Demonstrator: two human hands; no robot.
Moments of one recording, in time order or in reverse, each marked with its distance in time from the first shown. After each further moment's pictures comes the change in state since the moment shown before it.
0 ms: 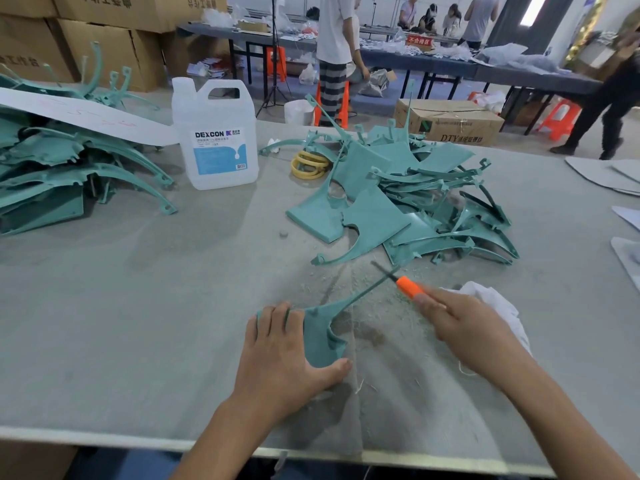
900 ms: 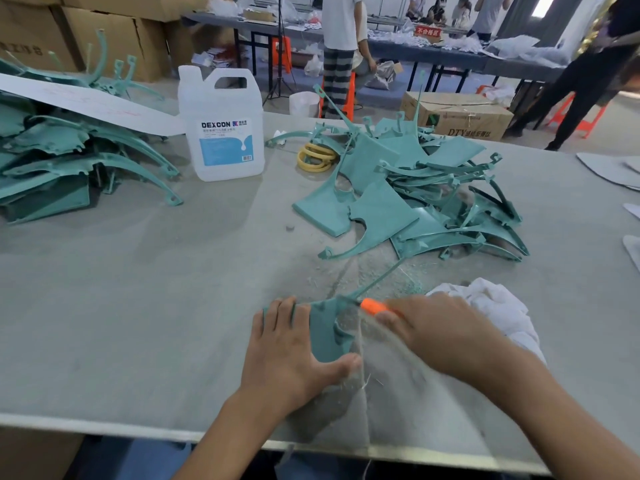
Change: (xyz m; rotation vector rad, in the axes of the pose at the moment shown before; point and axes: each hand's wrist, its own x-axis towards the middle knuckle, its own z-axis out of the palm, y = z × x) left_hand -0.001 0.004 -0.002 -0.024 -0.022 -0.045; right_hand 0.005 -0.047 0.013 -0.481 -0.267 -0.198
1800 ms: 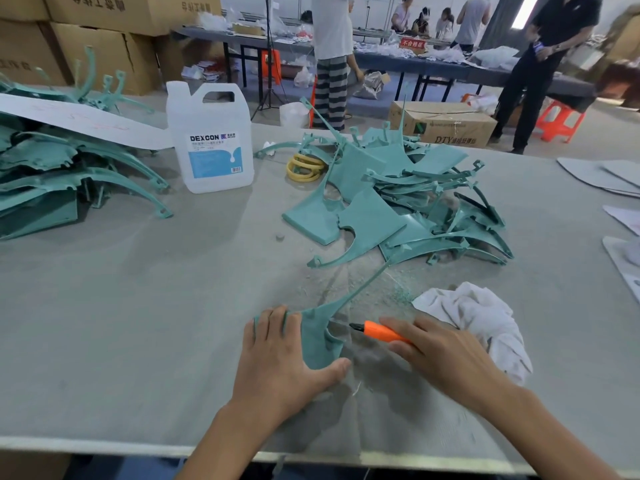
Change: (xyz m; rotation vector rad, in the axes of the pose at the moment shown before) left_hand 0.000 0.002 -0.005 0.024 -0.017 0.008; right_hand -0.010 0.059 0.074 0.019 0.403 -0.214
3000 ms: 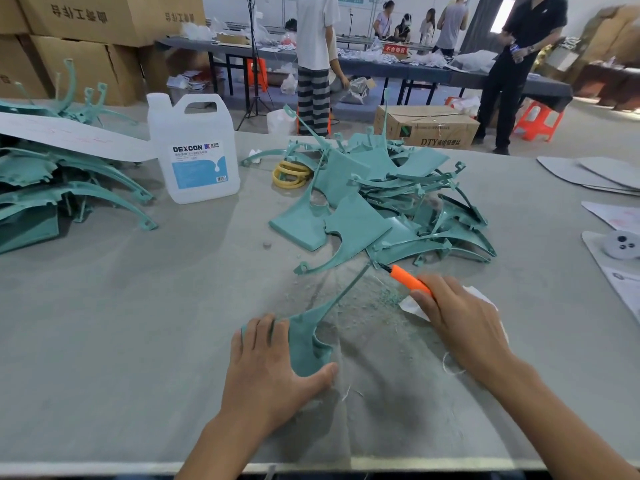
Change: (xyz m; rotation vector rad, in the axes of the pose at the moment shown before) left_hand -0.002 0.000 -0.003 -0.016 0.000 0.012; right_hand 0.017 0.020 -0.032 0.037 0.191 0.337
